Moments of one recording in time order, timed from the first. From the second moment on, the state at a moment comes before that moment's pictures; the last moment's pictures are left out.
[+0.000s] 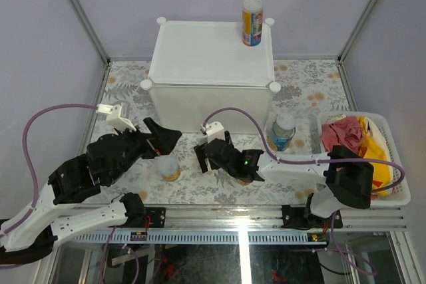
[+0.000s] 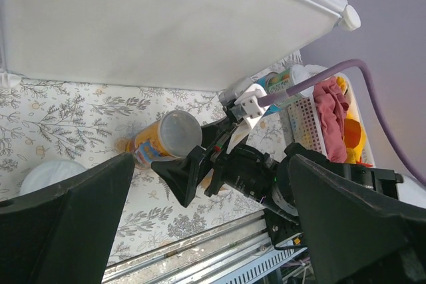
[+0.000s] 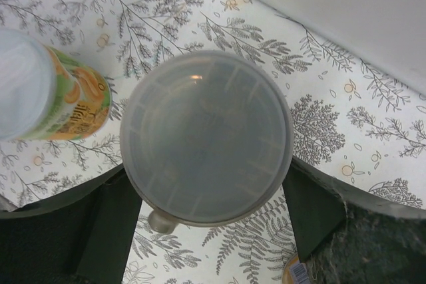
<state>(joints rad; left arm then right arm) -1.03 0.62 1.10 -0.81 -0.51 -0.85 1.20 1.54 0.92 -0.09 0.44 0.49</state>
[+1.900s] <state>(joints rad) -1.03 0.71 1.18 -0.89 -0.50 -0.85 1.28 1.54 0.75 0.42 0.66 0.25</state>
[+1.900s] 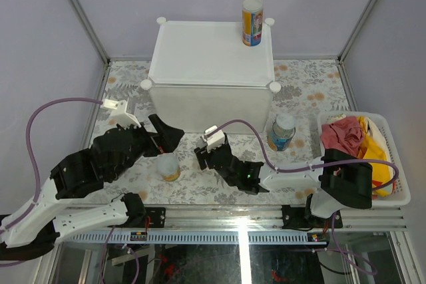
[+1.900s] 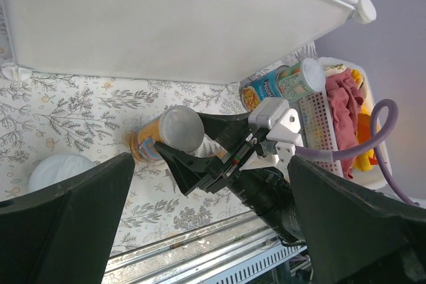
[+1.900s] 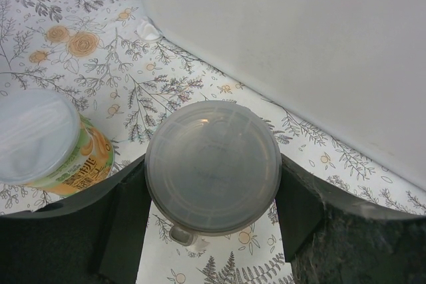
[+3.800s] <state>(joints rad) -1.03 0.59 1.13 -0.84 -0.58 -0.86 1.29 1.46 1.80 -0.36 0.72 -0.13</state>
